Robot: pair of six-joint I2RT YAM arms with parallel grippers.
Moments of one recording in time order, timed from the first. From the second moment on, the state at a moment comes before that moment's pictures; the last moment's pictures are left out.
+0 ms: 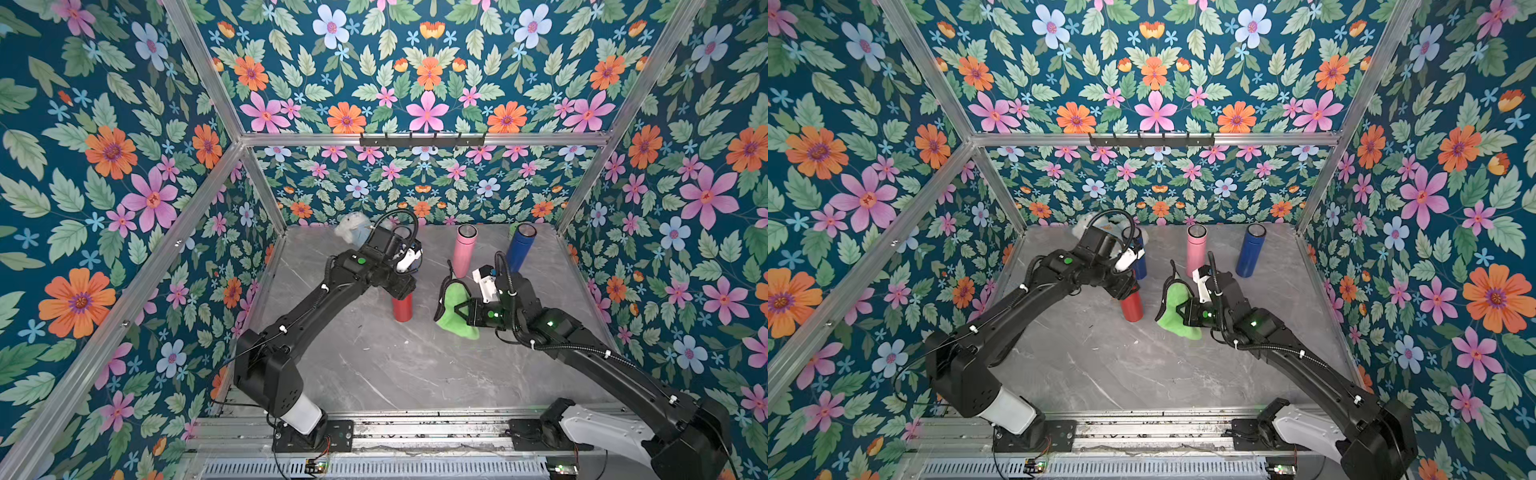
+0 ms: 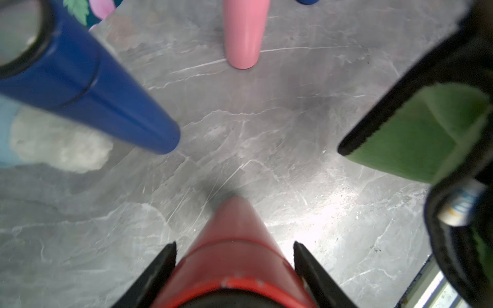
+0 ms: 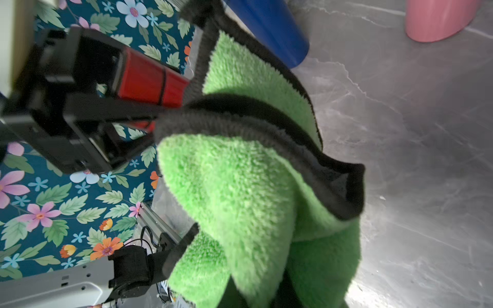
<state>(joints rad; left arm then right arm) -0.64 1.58 1.48 -0.82 0.13 0.20 0.61 1.11 0.90 -0.41 -0.28 0.68</state>
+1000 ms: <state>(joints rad) -0.74 1.57 1.33 -0.70 0.26 0.35 0.60 1.49 0.75 0.13 -0.48 0.77</state>
